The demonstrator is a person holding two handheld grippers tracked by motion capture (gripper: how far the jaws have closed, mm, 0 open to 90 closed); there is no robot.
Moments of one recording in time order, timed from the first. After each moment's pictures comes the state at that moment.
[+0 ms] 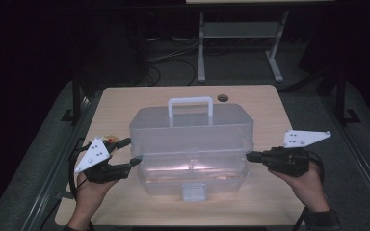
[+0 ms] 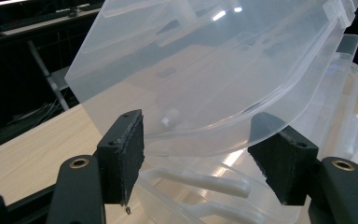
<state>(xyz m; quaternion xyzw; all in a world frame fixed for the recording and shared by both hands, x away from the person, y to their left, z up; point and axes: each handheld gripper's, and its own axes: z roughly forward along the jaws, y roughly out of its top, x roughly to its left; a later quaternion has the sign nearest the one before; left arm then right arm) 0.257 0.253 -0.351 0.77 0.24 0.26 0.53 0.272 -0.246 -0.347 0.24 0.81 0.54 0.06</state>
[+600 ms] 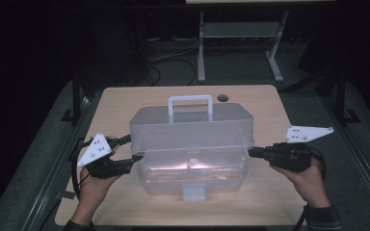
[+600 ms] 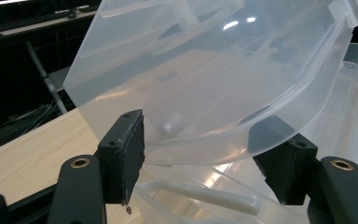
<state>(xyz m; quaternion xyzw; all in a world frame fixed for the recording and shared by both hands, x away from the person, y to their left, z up) 0.267 0.249 -0.350 0.77 0.24 0.25 0.53 0.279 -0.251 -0.343 0.25 0.80 0.54 0.07</state>
